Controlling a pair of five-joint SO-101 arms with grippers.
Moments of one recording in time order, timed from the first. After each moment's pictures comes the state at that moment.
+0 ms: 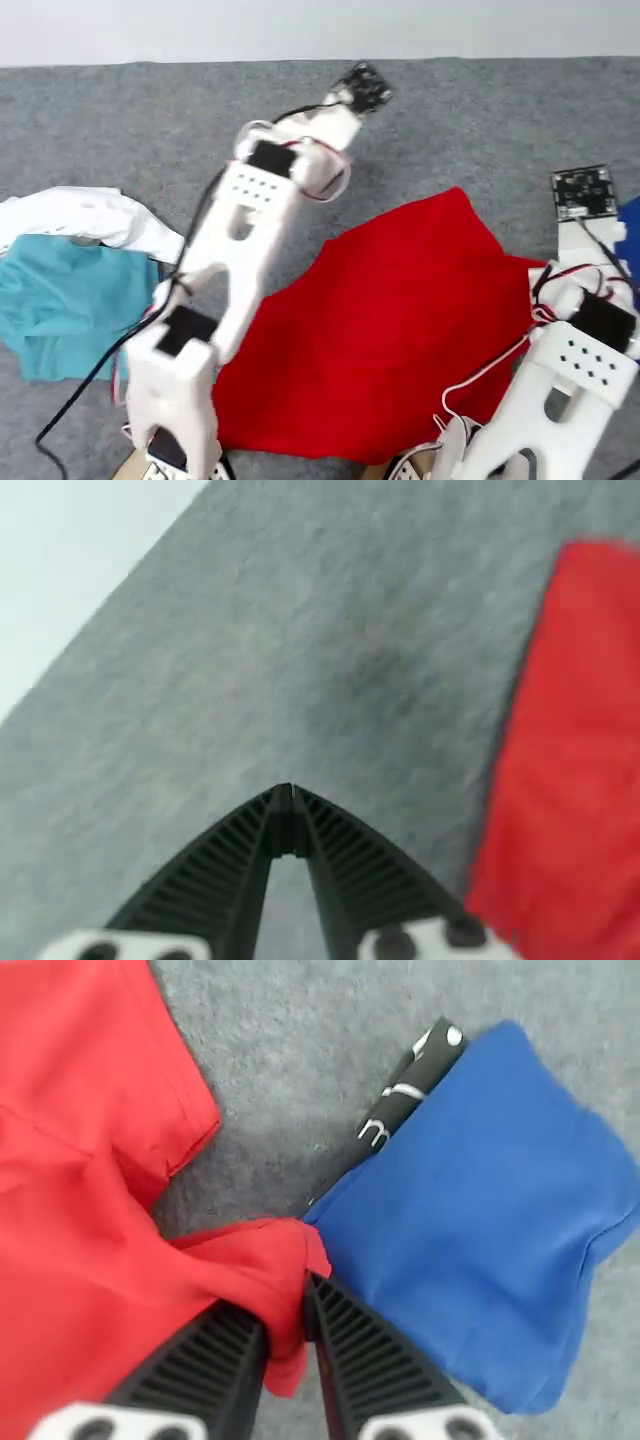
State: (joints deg) left arm 21.3 29.8 -26.1 58.9 -15.5; right arm 29.4 -42.2 41.1 62.2 32.0
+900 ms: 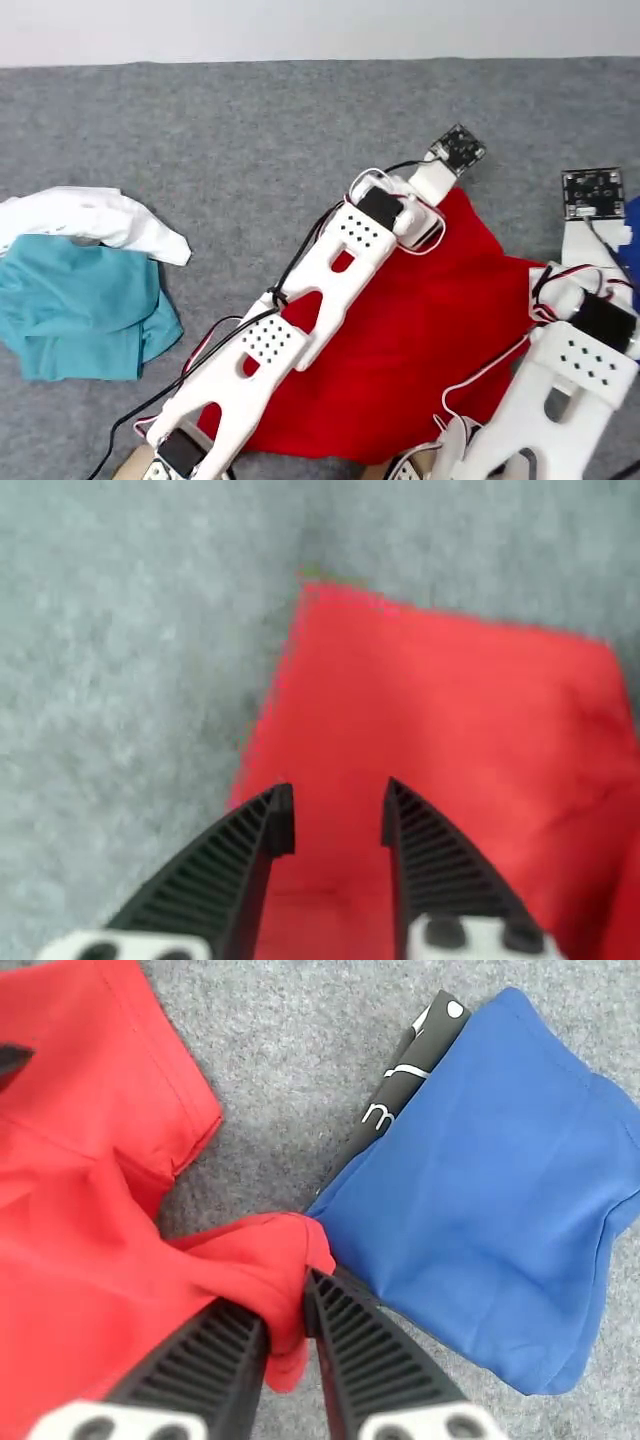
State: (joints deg) left arm 35.9 72.3 -76.0 75.6 -3.8; right arm 29.4 -42.2 41.1 62.6 28.7
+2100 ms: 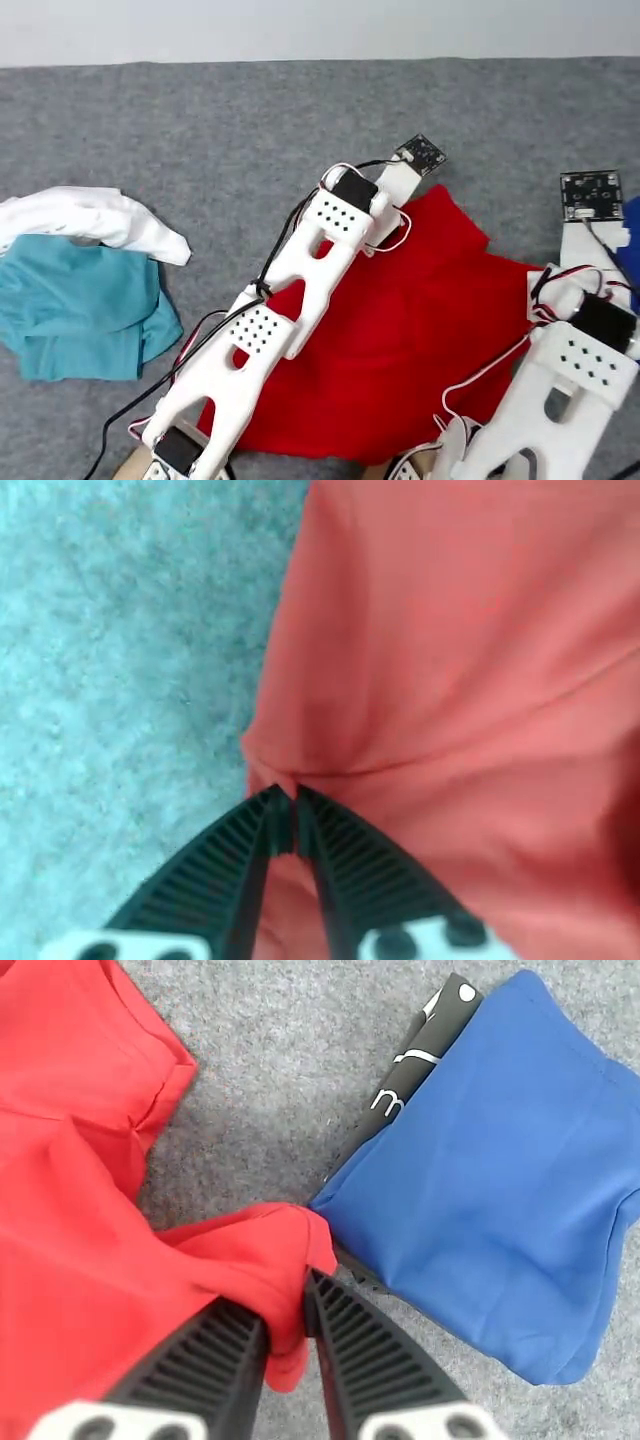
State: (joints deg) left arm 30.6 72.3 -77.8 93.1 -4.6; right arm 29.4 -42.2 41.1 64.2 28.7
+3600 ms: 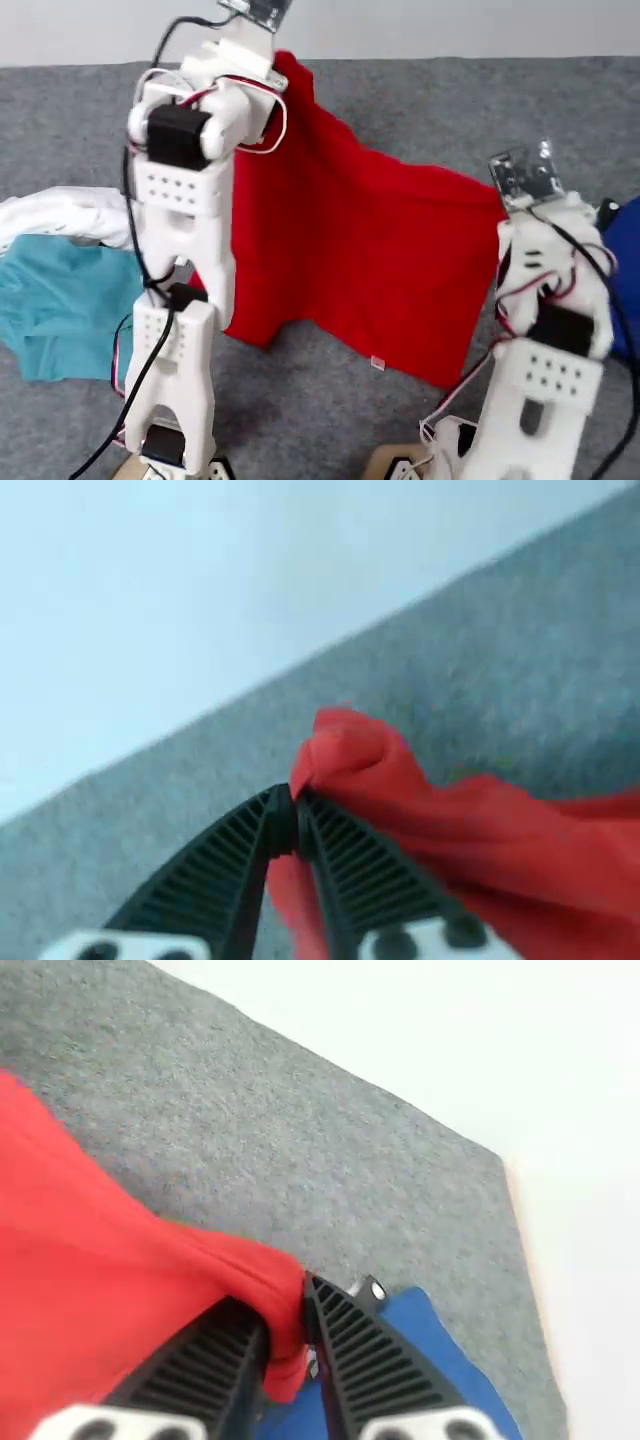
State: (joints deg) left arm 10.6 42.6 -92.0 99.4 -8.5; right arm 16.3 -47.6 44.0 38.8 37.1
